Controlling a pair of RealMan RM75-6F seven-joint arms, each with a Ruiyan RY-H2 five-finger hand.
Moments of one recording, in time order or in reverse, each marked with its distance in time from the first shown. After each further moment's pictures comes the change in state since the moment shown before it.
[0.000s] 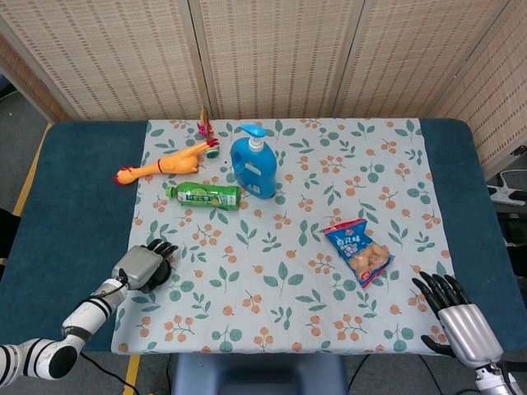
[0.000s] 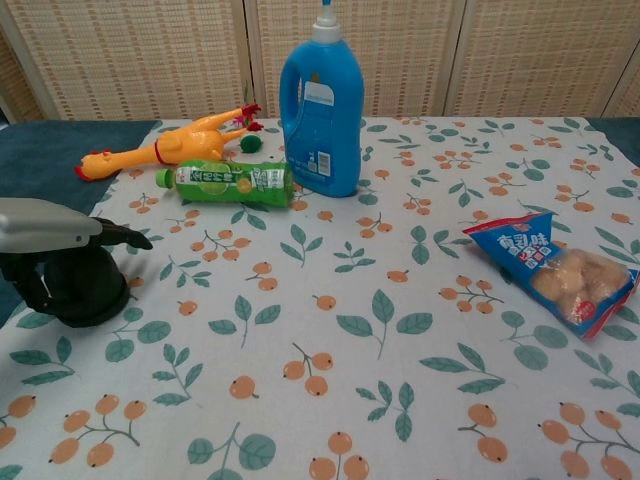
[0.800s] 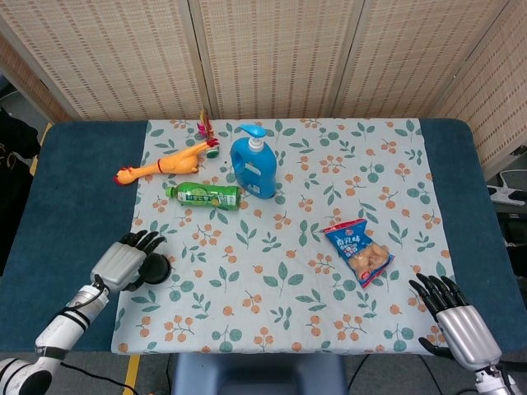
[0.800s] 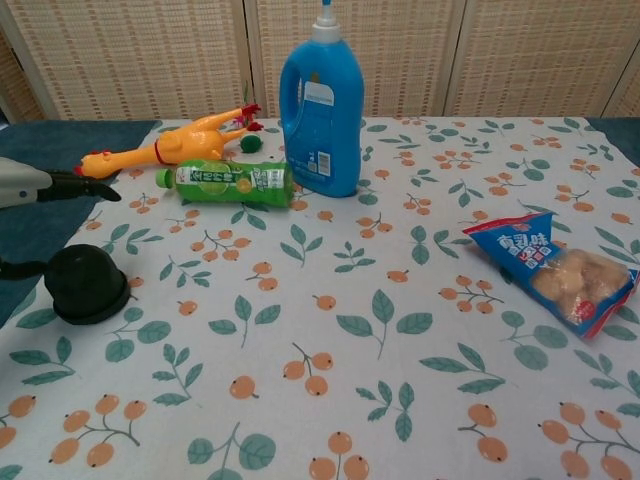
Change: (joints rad) left arm 0.129 0.111 -0.001 -0.116 0.188 0.207 -0.040; right arm -0.001 0.009 -0.014 0.001 -0.043 0.022 0.031
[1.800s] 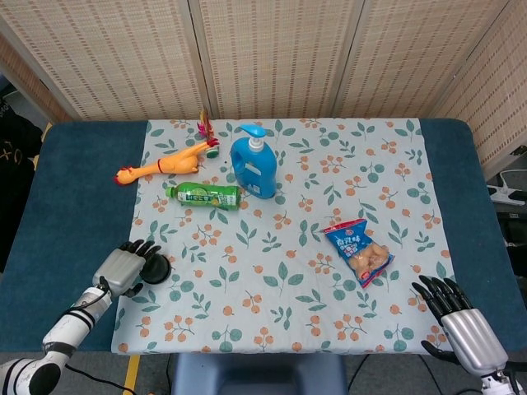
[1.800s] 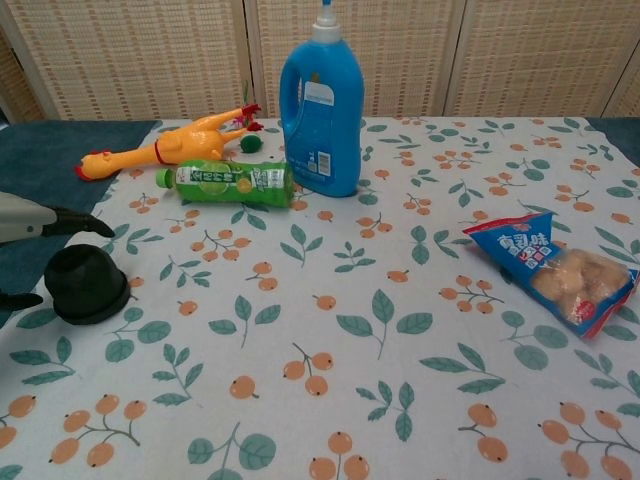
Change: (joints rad) left arm -0.024 -0.045 -0.015 0.019 -0.164 -0.097 0.100; right arm -0.011 0.016 -0.012 0.009 -0.032 0.030 0.038
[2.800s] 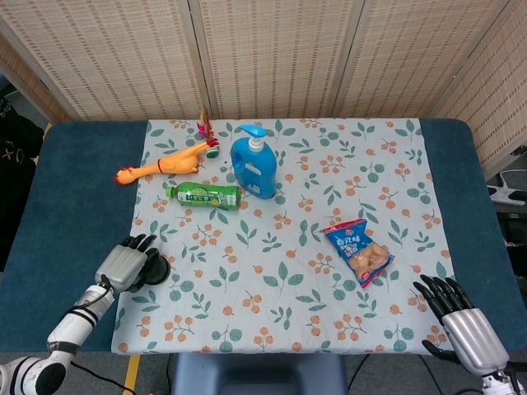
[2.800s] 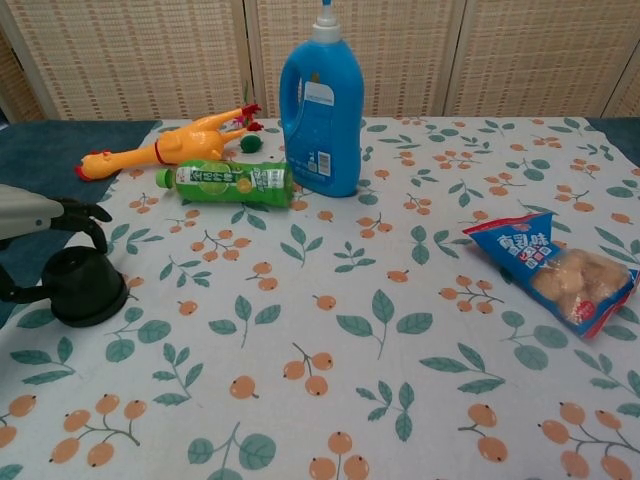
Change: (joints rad) left arm 0.031 -0.054 -0.017 0.071 0.058 0.039 -0.031; right arm -0.001 0.003 0.003 -0.003 0.005 -0.001 0.001
